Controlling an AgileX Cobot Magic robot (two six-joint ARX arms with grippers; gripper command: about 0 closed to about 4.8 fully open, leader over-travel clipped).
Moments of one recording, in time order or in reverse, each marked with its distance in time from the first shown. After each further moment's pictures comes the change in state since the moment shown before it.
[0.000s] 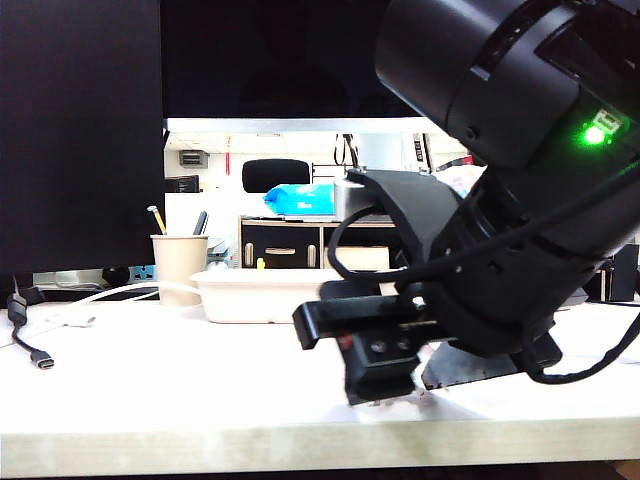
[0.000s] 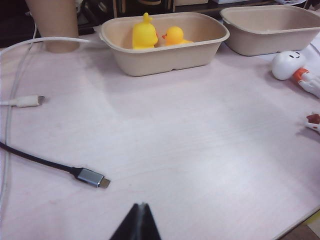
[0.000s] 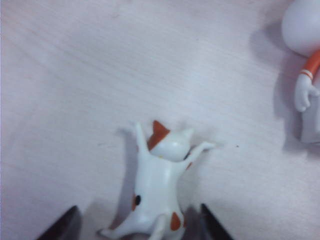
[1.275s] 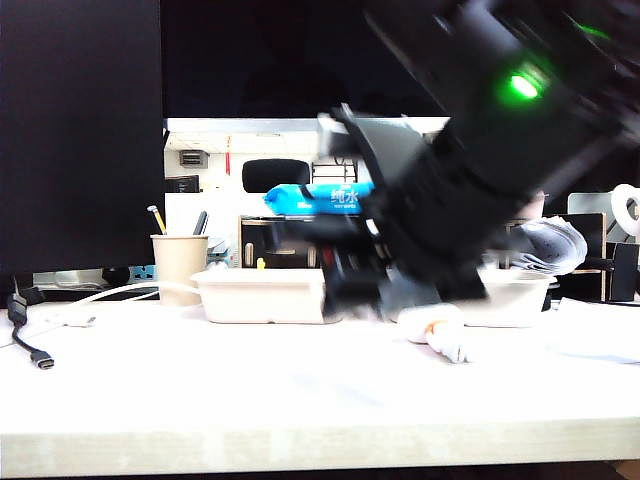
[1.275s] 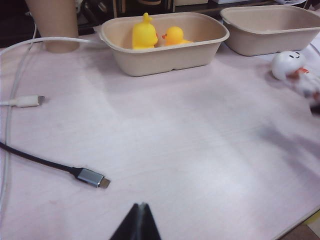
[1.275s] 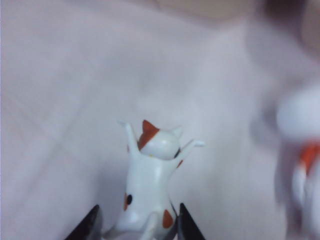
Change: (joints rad) left arm 0.000 0.000 0.000 0.000 0.000 0.000; right arm -0.063 0.000 0.083 0.085 -0.028 -0.057
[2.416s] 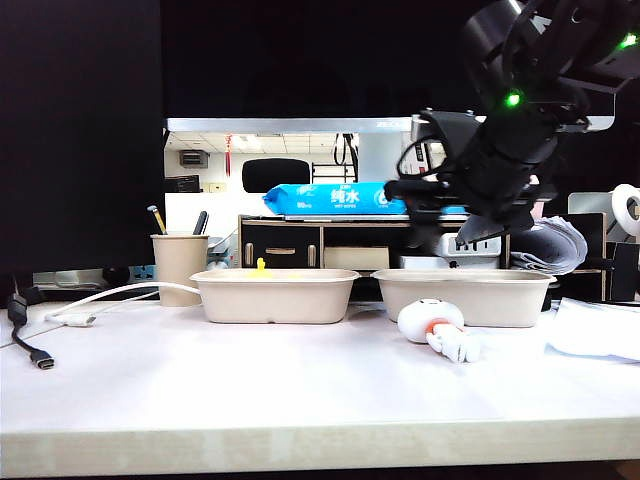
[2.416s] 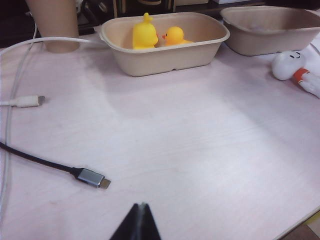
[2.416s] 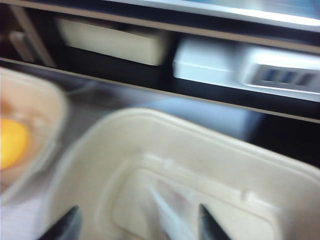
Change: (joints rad) left arm 0.000 0.000 0.000 0.000 0.000 0.000; right arm -0.531 0.170 0.354 -0.084 -0.257 -0.259
